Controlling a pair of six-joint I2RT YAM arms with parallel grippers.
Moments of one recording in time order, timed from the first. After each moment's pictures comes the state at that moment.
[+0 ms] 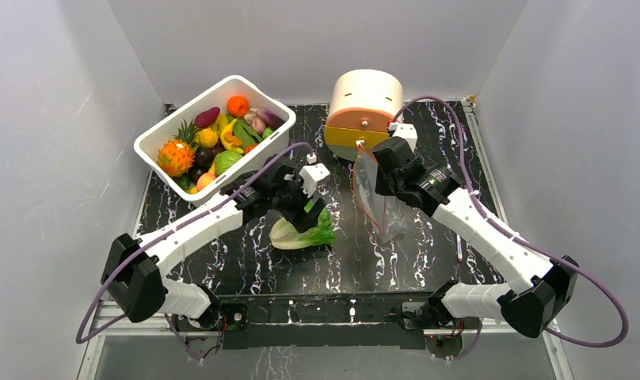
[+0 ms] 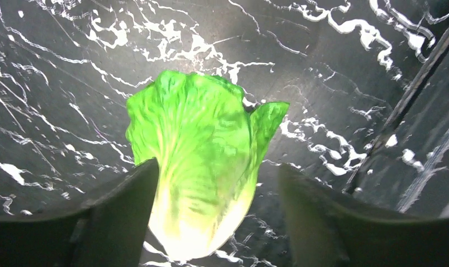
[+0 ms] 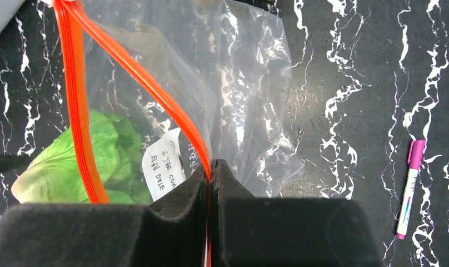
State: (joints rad) left arm -0.74 1.37 1.04 -0.53 0.24 0.16; right arm 0.66 1.23 1.26 -0.84 0.42 0.54
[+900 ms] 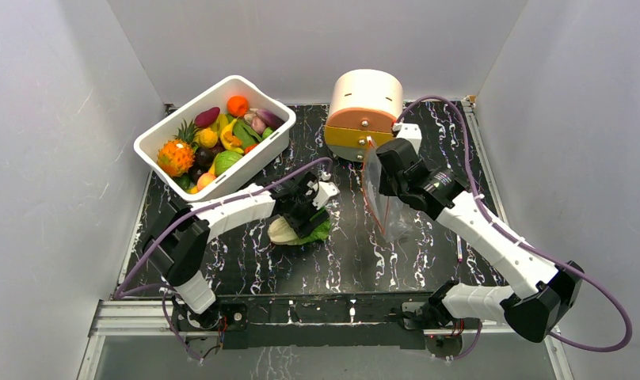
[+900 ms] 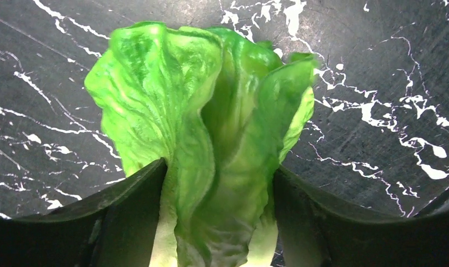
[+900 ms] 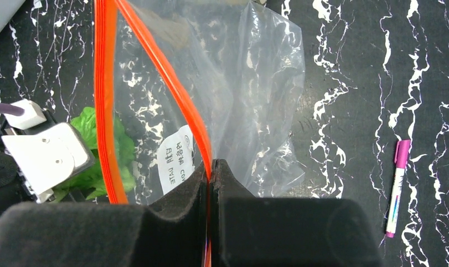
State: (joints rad) left arm -0.76 1.66 1.07 -0.57 0.12 0.24; right arm 0.66 1.20 1.24 -0.84 0.45 0.53
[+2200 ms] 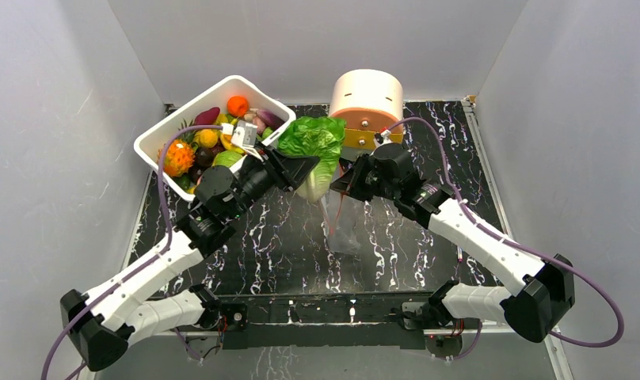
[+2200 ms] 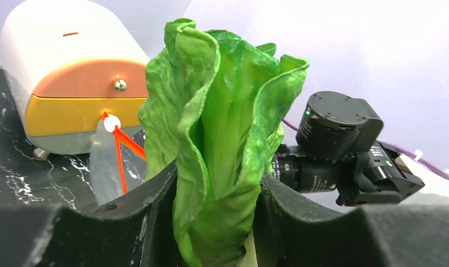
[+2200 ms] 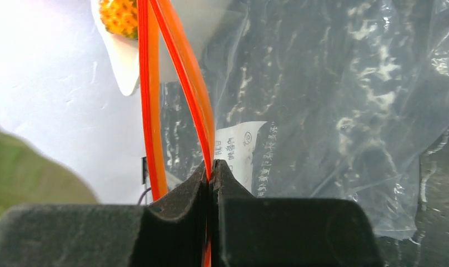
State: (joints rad) left arm -0.77 0.95 0.91 0.18 0.03 -0.57; right arm 0.66 1.19 1.05 -0.37 -0.10 0.95
